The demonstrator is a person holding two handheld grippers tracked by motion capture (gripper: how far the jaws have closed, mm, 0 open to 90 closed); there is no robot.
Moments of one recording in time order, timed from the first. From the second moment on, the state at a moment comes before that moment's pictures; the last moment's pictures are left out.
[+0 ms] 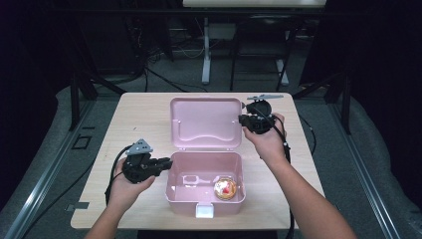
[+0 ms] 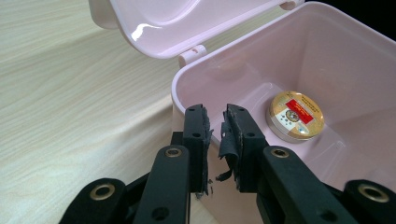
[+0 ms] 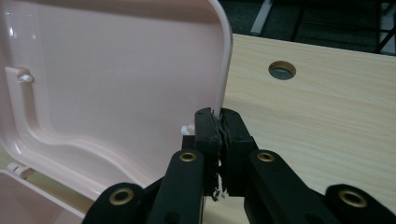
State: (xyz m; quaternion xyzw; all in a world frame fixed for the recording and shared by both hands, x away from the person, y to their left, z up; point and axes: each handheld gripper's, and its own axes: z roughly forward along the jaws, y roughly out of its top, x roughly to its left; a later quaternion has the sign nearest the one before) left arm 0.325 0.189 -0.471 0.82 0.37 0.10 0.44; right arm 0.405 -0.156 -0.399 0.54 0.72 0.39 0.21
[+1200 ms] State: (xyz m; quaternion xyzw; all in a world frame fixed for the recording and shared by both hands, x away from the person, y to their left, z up) left arm 0.323 0.188 -0.471 0.81 0.37 0.11 0.44; right arm 0.369 -0.160 -0.391 0.51 0.72 0.42 0.22
